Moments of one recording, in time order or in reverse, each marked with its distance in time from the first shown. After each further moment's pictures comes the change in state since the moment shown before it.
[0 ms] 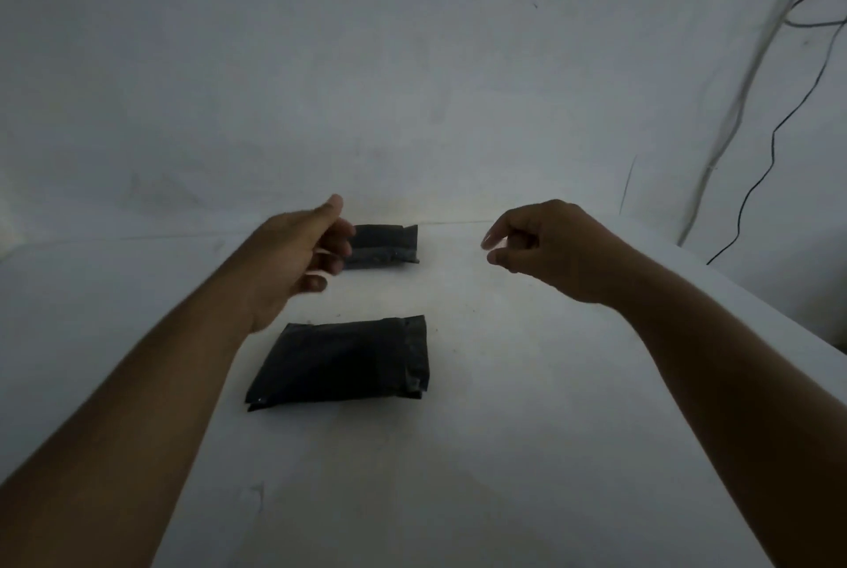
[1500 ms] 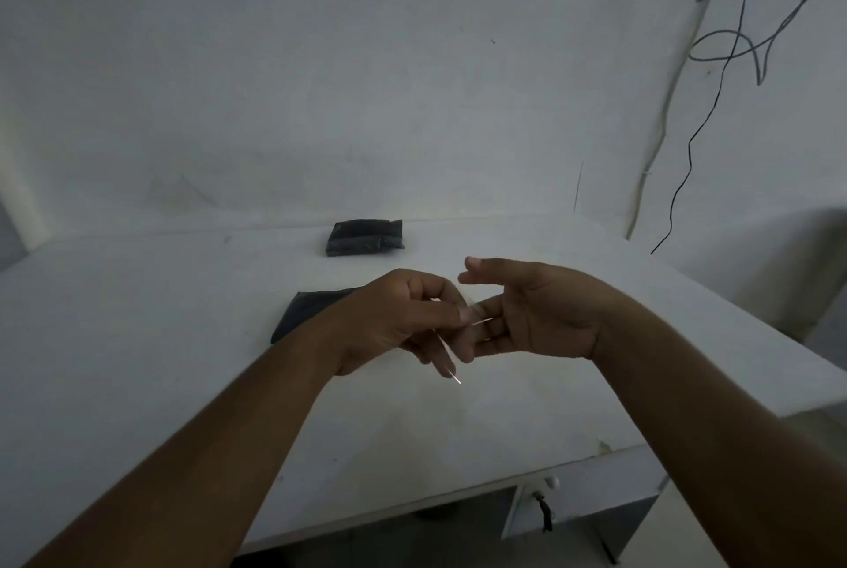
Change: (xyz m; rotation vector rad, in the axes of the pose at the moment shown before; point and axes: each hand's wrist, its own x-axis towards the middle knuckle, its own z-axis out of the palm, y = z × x) left_hand -0.137 0.001 0.068 0.137 -0.675 0.122; right_hand -0.125 -0.058 0.014 1.180 -0.464 0.538
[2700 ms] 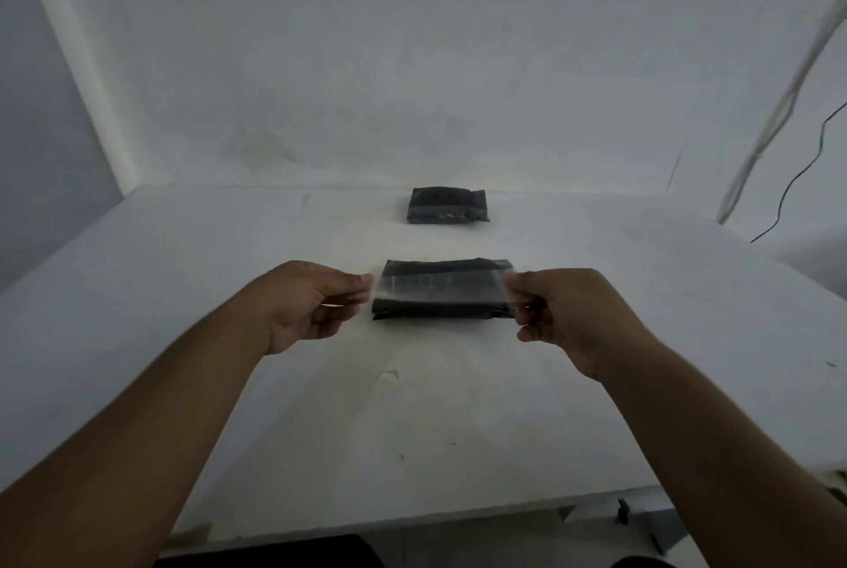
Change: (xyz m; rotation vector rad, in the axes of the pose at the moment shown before) left_hand -0.084 -0.096 -0.144 -0.360 0.592 -0.452; right_hand 0.088 0.041 0.072 -0.129 0.583 -0.209
